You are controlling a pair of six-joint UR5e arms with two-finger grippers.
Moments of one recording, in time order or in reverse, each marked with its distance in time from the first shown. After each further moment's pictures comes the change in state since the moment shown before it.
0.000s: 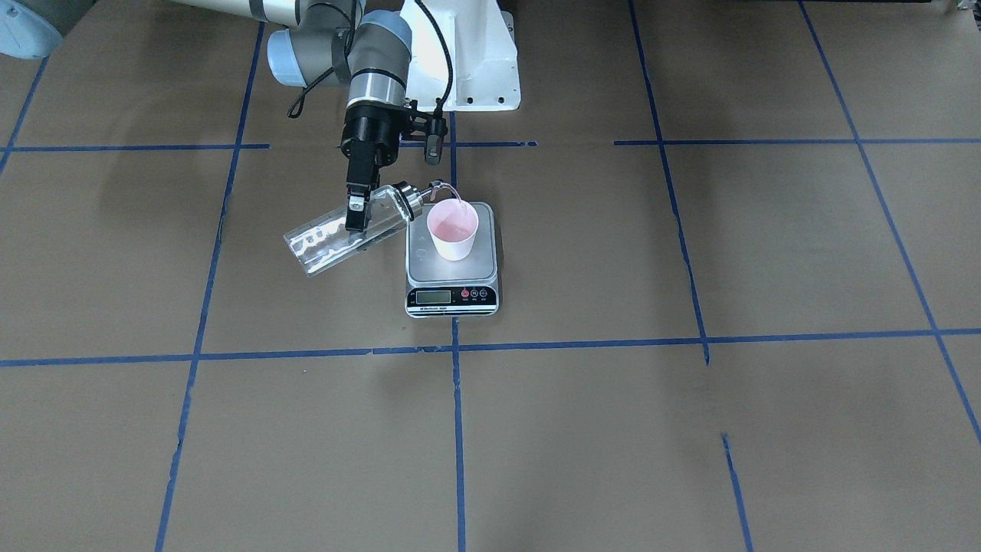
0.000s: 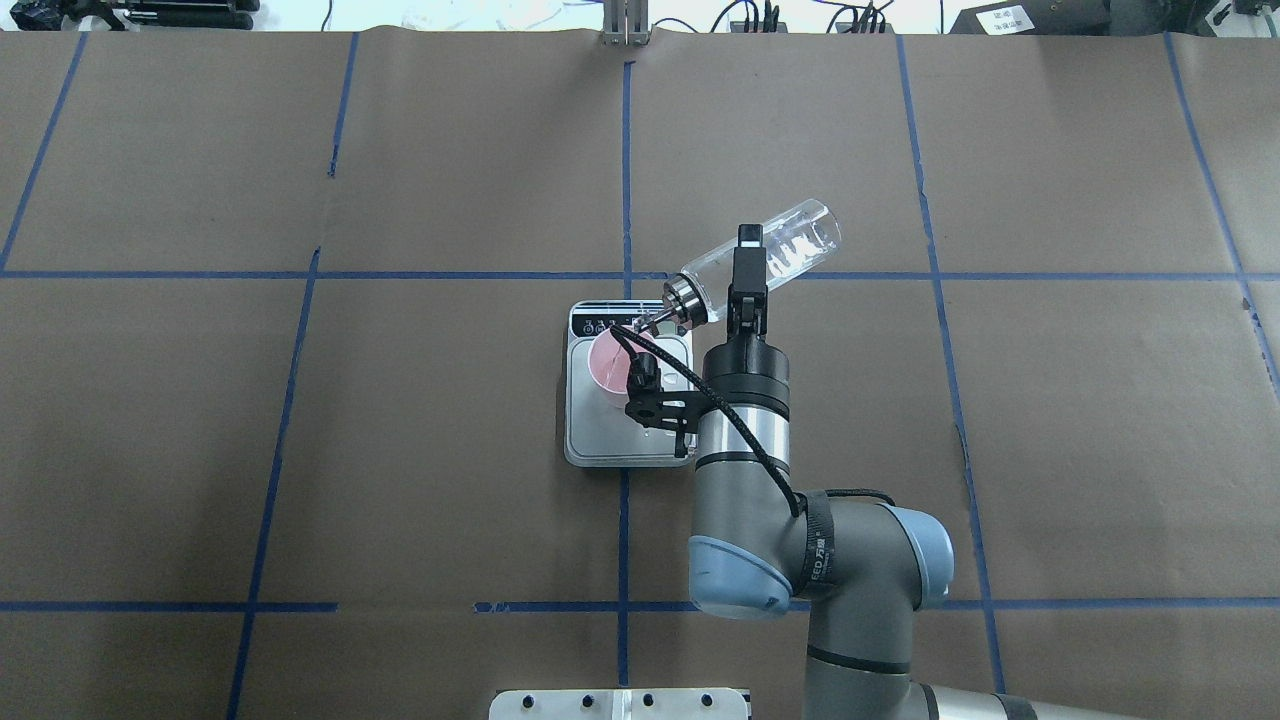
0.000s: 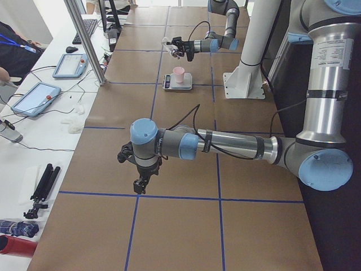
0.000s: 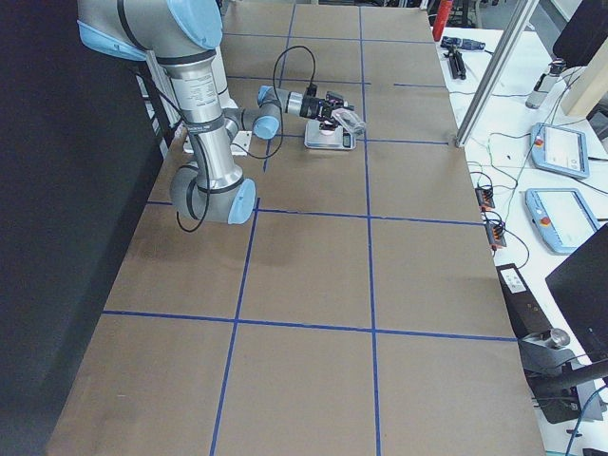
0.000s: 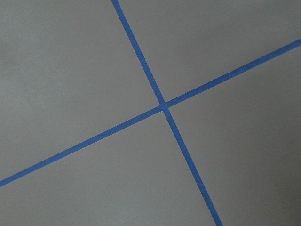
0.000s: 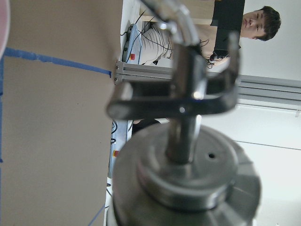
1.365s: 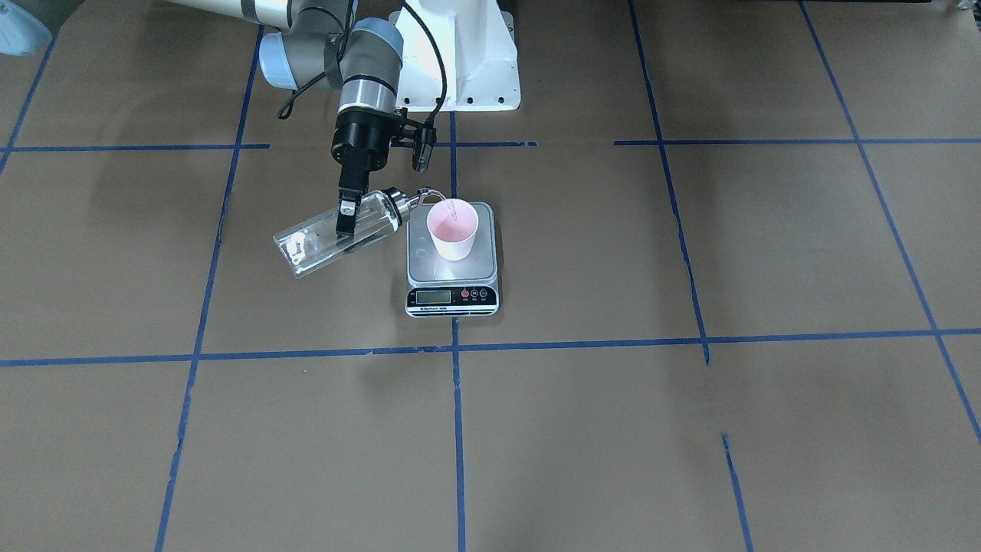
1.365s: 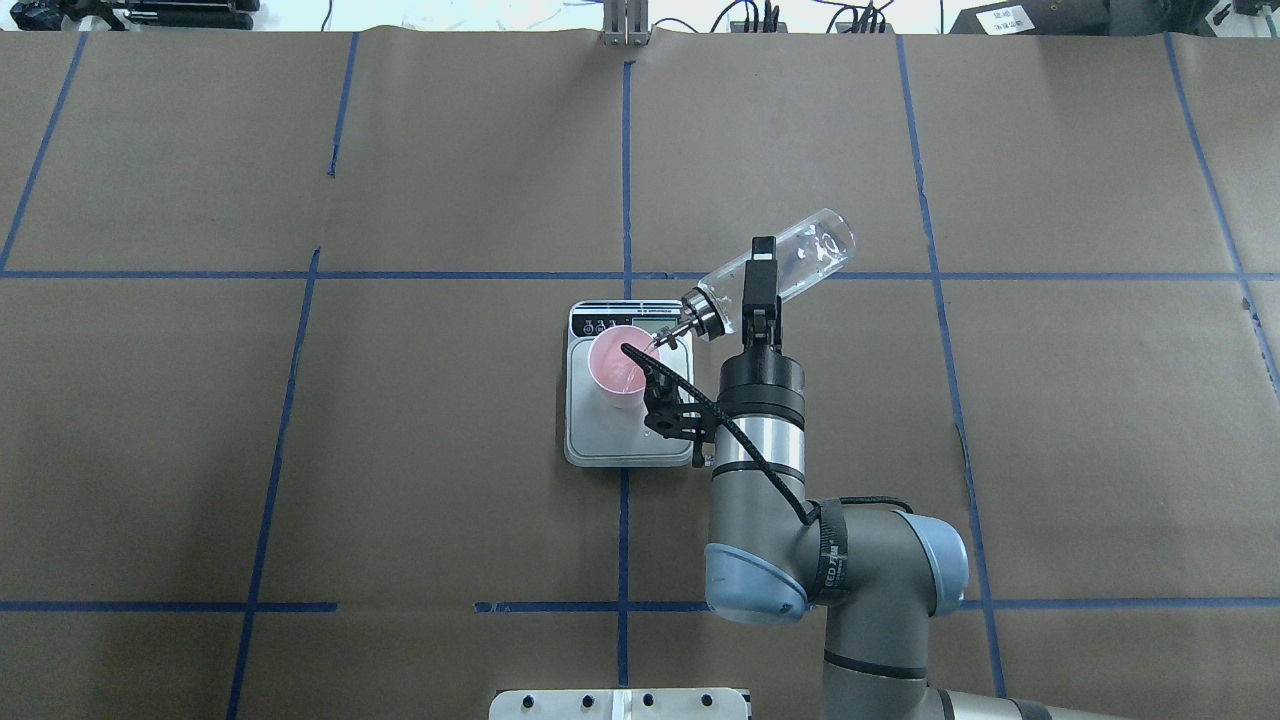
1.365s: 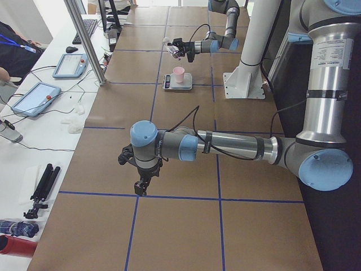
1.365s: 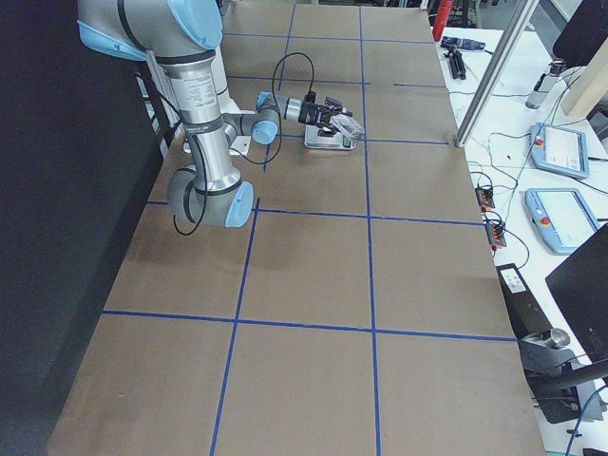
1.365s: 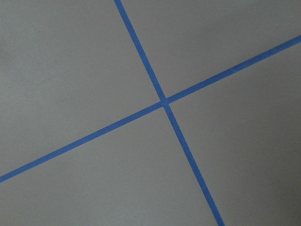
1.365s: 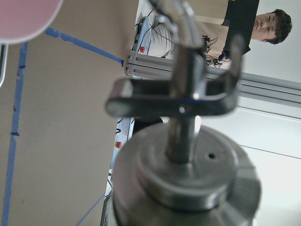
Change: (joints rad) left arm 0.004 0.002 0.014 -0.002 0.001 0.001; right arm -0.007 -0.034 0.000 -0.026 -0.014 -0.041
